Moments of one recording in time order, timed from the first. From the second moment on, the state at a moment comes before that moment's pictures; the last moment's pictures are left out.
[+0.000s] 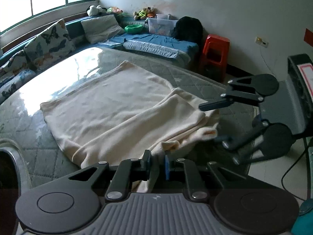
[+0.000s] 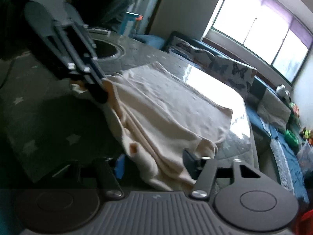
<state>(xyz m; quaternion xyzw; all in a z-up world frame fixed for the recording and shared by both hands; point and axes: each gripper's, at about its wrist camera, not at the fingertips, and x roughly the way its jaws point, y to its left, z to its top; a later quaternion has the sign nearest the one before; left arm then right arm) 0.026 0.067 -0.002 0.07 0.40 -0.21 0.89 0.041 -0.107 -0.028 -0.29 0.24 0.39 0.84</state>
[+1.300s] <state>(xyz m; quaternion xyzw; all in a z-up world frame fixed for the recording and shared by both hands) -0.101 0.072 0.034 0.14 0.37 -0.27 0.88 -0.043 -0.131 0.059 -0.19 0.30 0.47 0.81</state>
